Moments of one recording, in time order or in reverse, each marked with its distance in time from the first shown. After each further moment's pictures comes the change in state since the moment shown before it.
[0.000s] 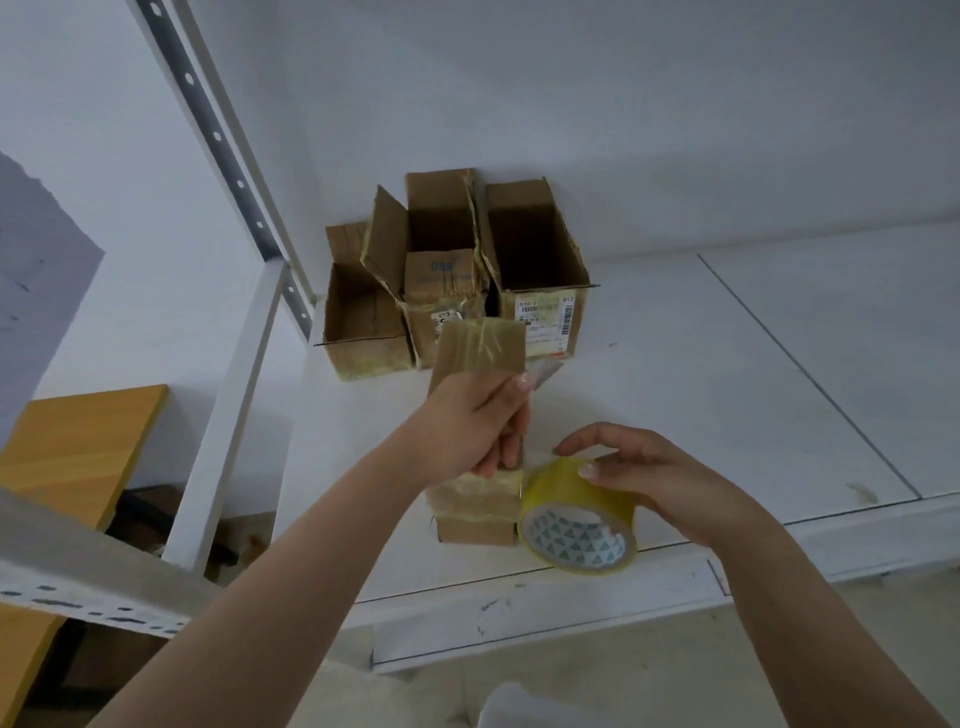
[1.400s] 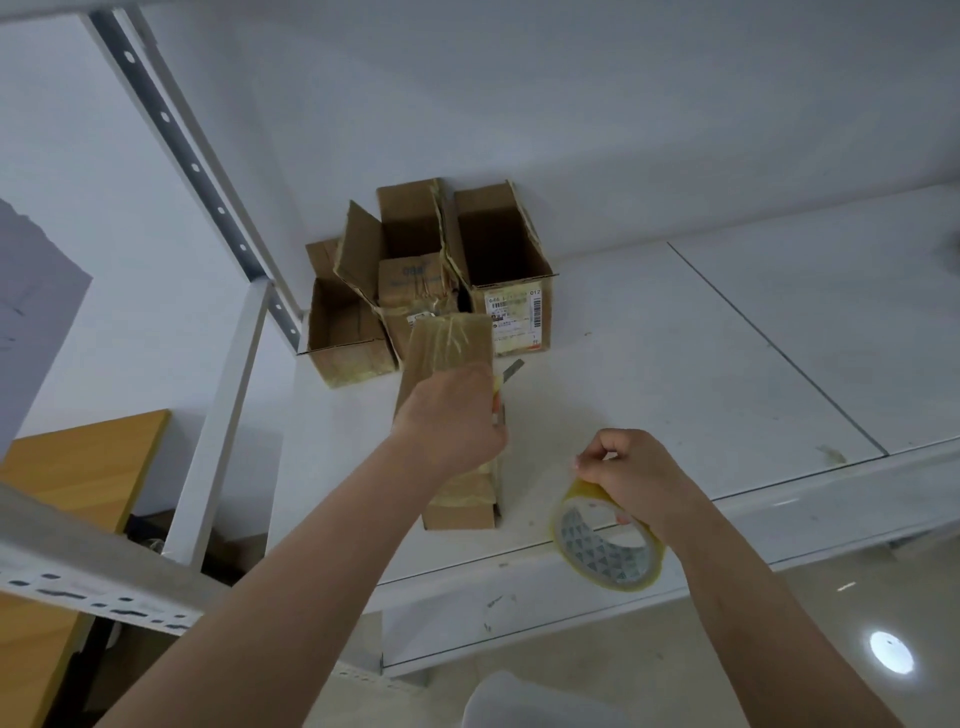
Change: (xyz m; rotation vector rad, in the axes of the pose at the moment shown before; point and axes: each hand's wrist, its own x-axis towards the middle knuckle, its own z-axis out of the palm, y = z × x) left_hand 0.000 0.027 0.024 0.799 0.079 -0.113; right_hand -0.012 0.035 0.010 -0.158 0.431 0.163
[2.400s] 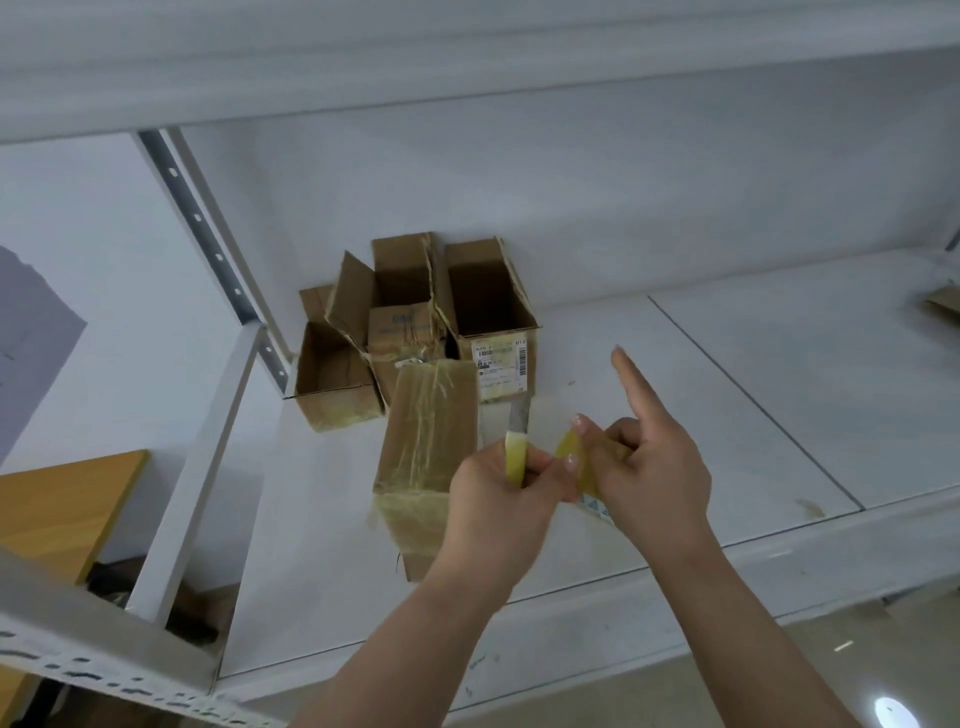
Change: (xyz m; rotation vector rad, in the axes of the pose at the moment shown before) left_hand -0.039 0.063 0.020 -1.151 0.186 -0.189; right_hand -0.014 -0.041 -0.015 -0.136 0.608 -0.530
